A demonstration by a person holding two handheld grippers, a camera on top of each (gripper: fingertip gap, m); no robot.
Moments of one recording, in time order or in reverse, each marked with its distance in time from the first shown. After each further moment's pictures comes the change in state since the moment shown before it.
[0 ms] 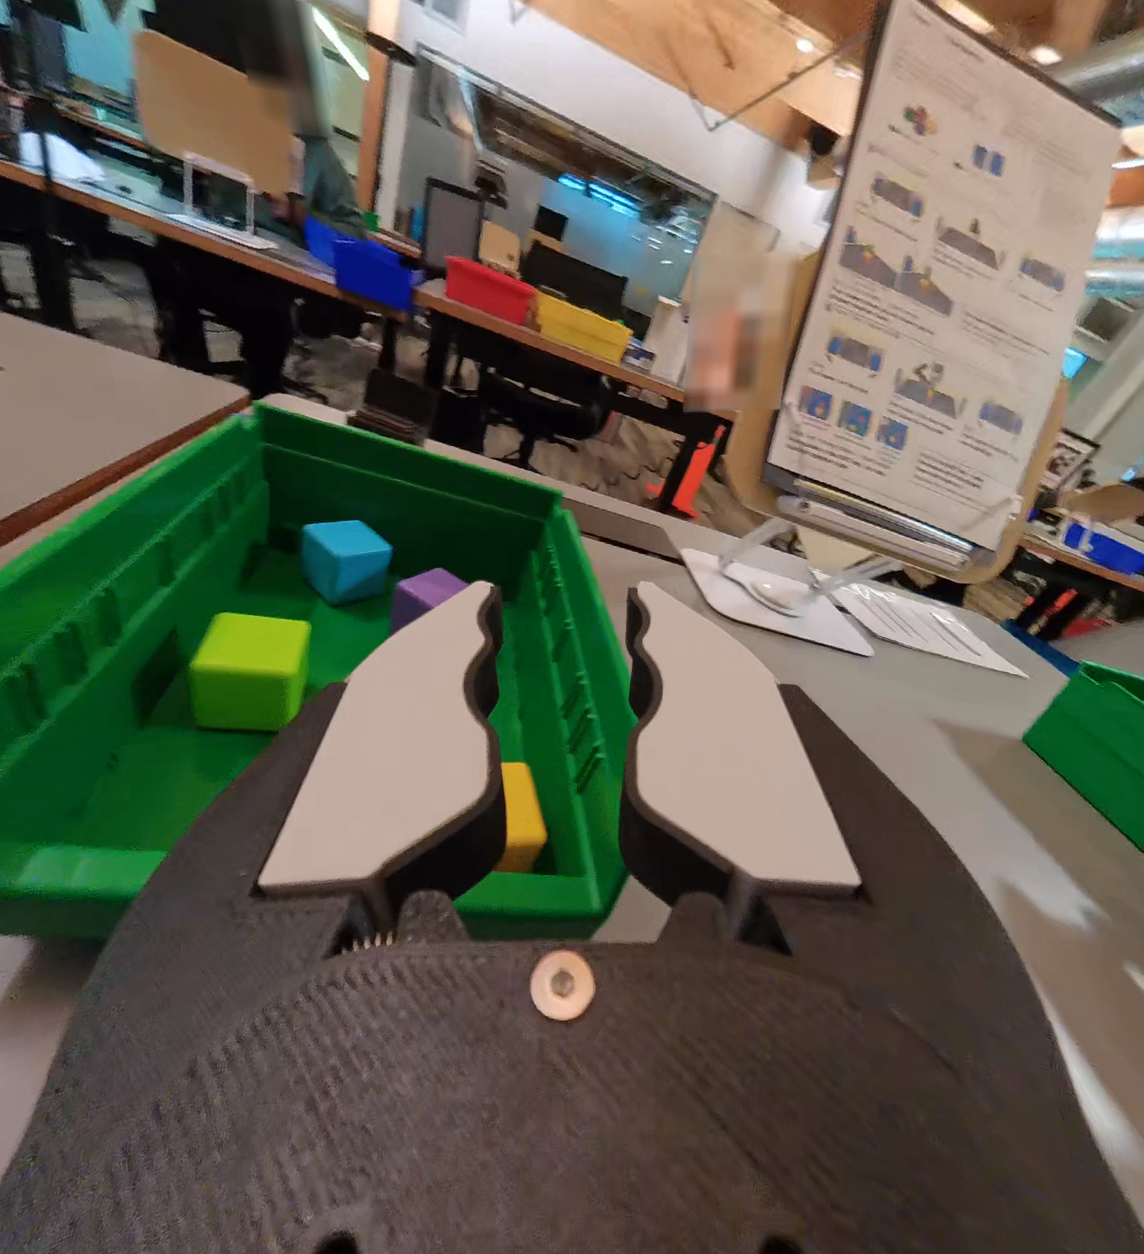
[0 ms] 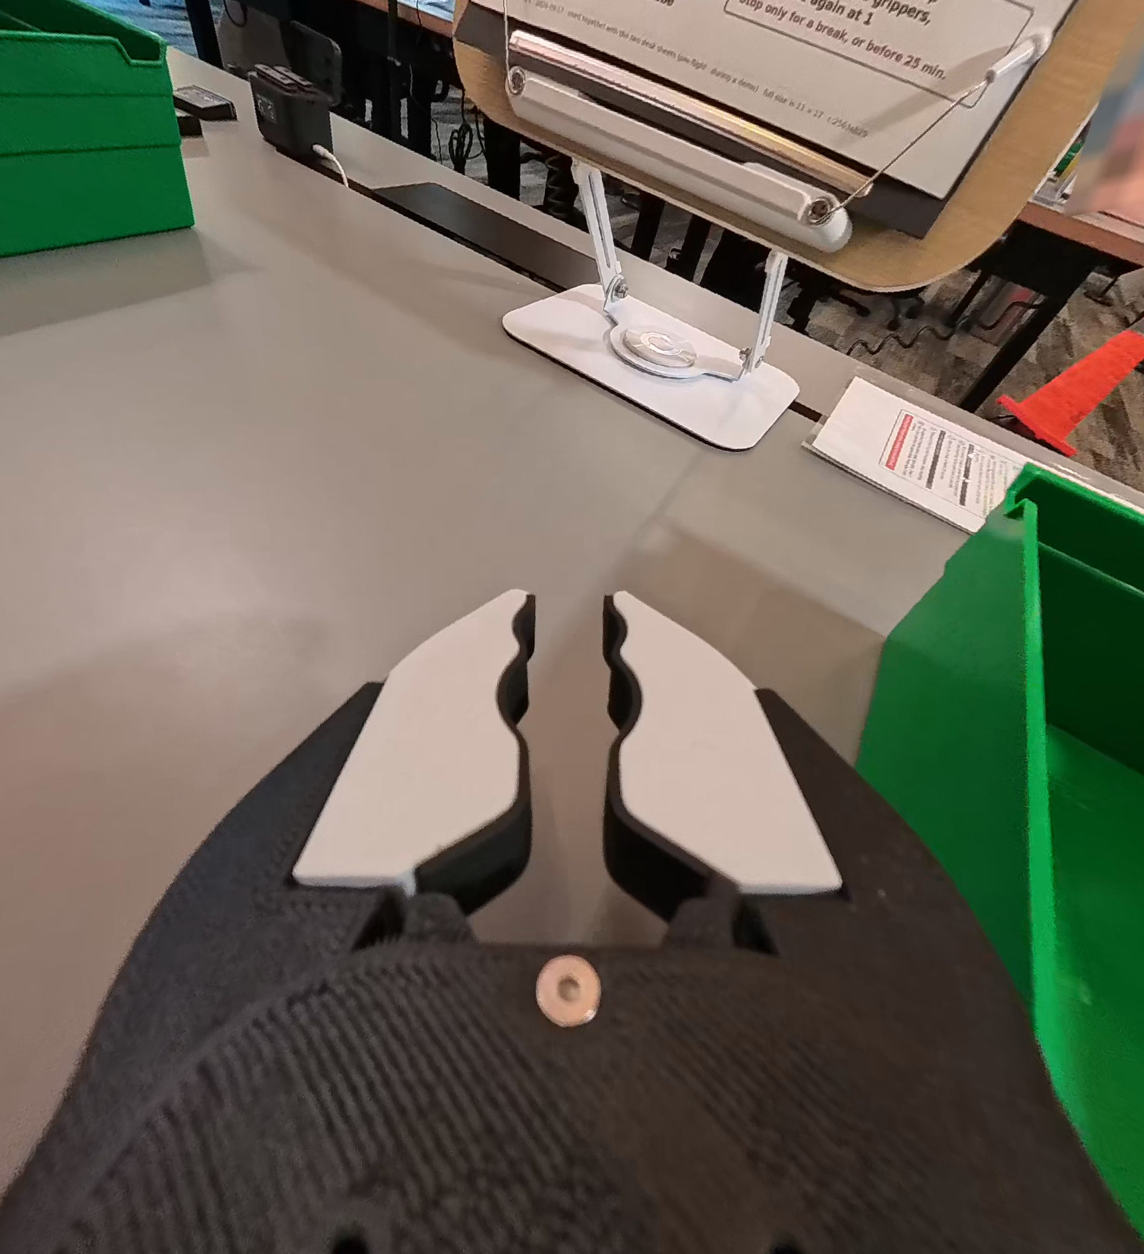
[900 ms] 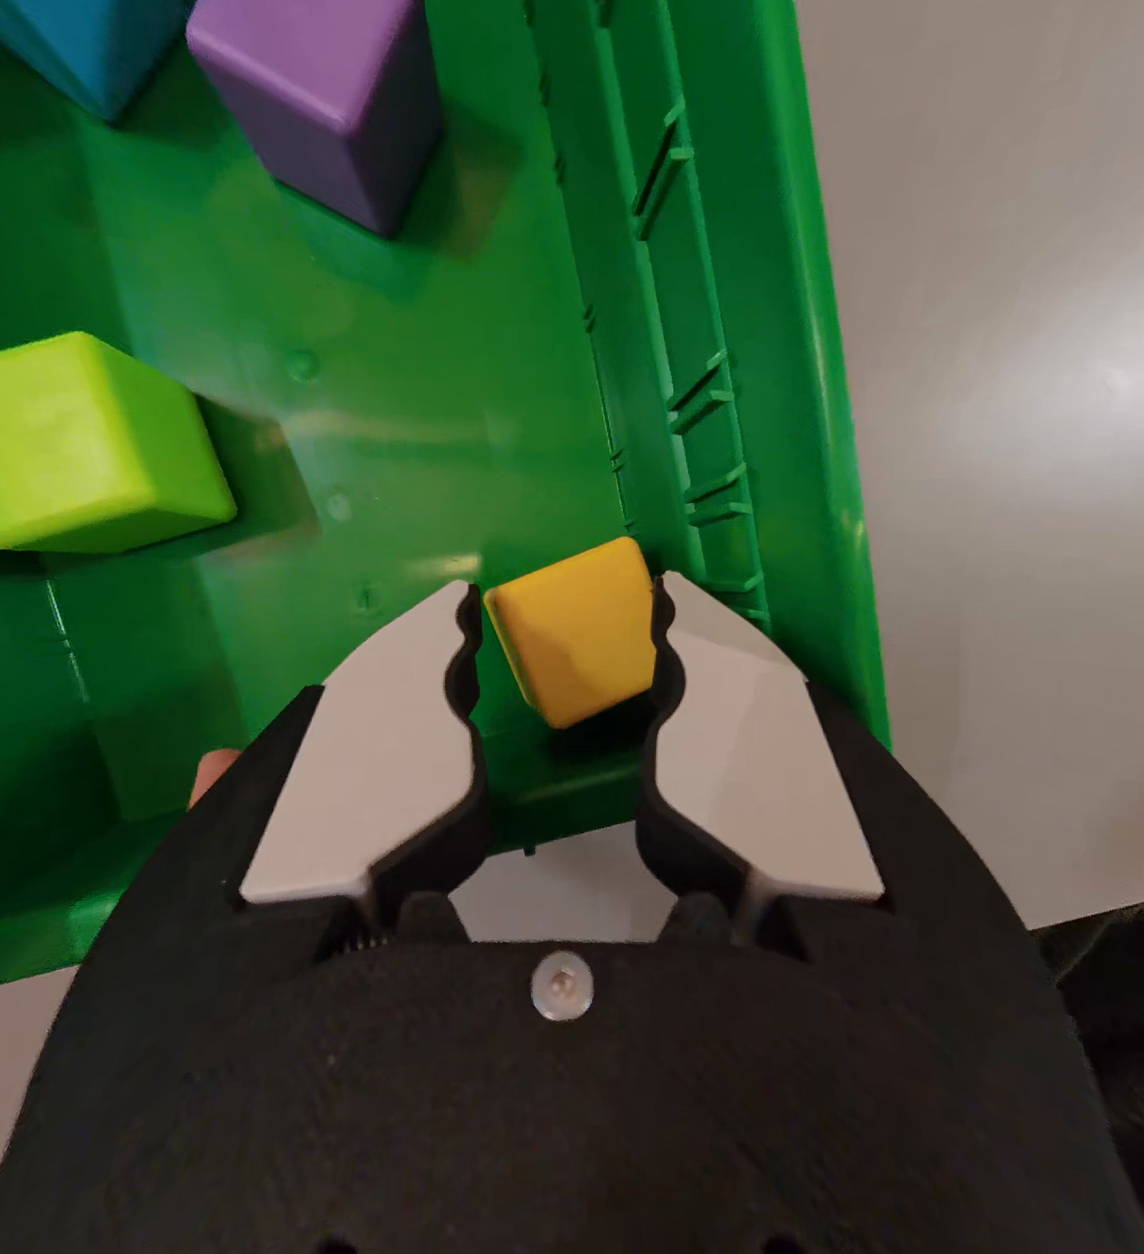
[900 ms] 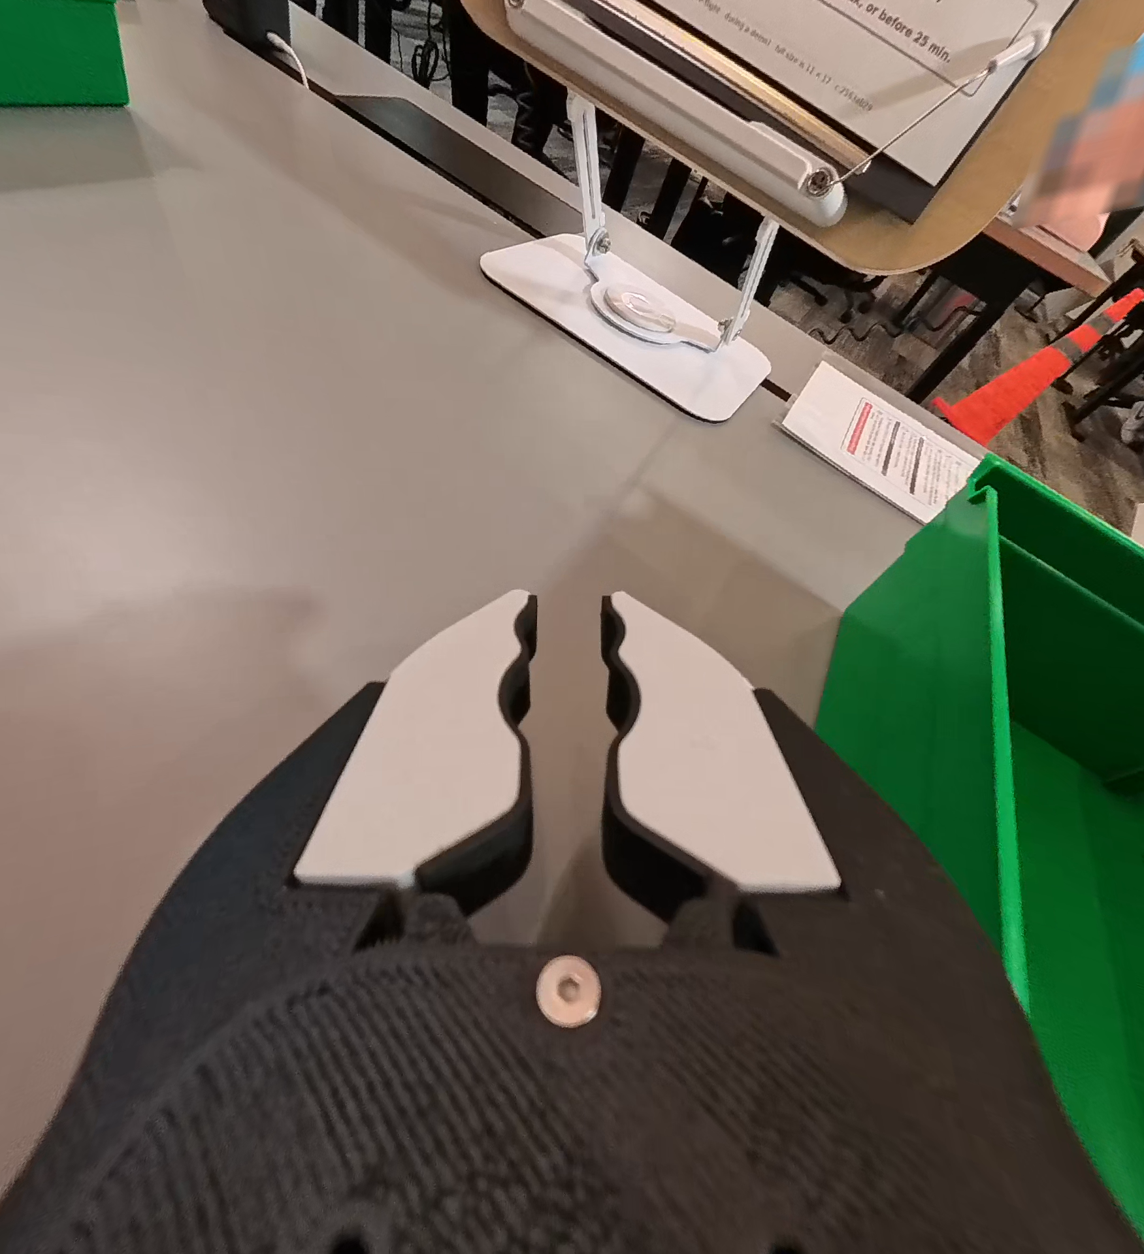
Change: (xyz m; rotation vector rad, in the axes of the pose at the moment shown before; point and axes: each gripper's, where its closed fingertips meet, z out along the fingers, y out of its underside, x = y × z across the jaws) left arm -0.035 0.121 0.031 -1.098 -0.069 0.239; right arm -0.001 0.013 -0.007 -0.057 0.062 -0.102
